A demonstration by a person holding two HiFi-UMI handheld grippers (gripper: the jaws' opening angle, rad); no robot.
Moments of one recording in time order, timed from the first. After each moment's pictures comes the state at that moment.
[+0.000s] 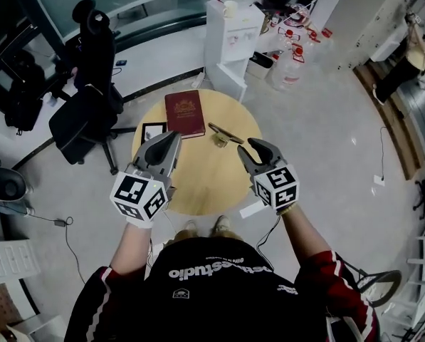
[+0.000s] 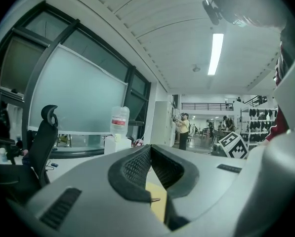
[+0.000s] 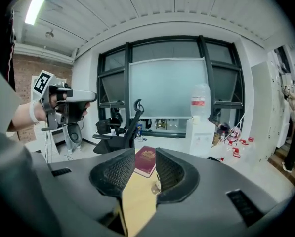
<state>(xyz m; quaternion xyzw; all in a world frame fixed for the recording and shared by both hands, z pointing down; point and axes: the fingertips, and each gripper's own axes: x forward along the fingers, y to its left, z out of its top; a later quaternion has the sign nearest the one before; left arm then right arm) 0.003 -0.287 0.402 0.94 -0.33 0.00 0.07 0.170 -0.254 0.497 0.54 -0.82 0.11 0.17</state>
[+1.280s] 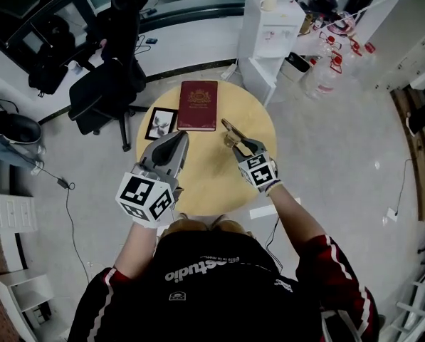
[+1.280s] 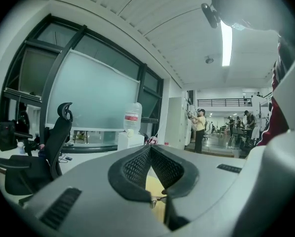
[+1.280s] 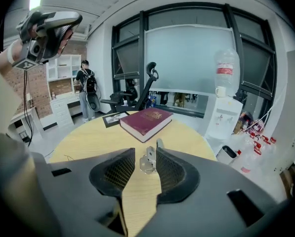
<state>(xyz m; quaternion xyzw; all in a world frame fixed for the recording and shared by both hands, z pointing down) 0.038 -0.289 0.453 0.90 -0.42 0.01 0.08 0.186 -0.332 0.713 0.42 -0.85 0.13 0.30</state>
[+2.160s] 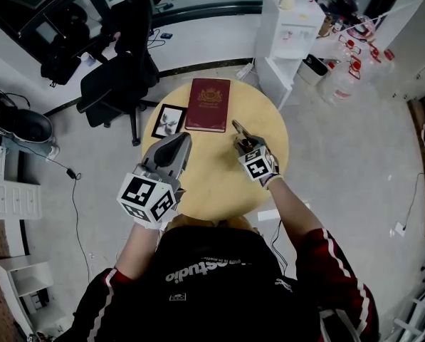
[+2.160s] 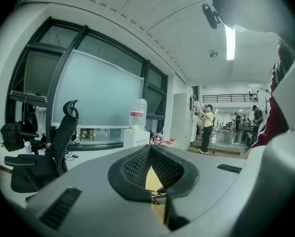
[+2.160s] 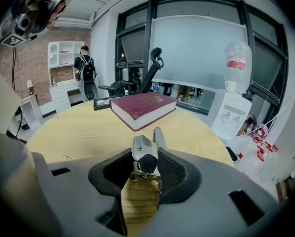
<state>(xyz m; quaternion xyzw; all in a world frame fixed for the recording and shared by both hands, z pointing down) 0.035 -0.306 0.484 0.89 -0.45 0.03 0.08 0.174 -0.379 0.777 0.39 -0.84 0.11 0.35</state>
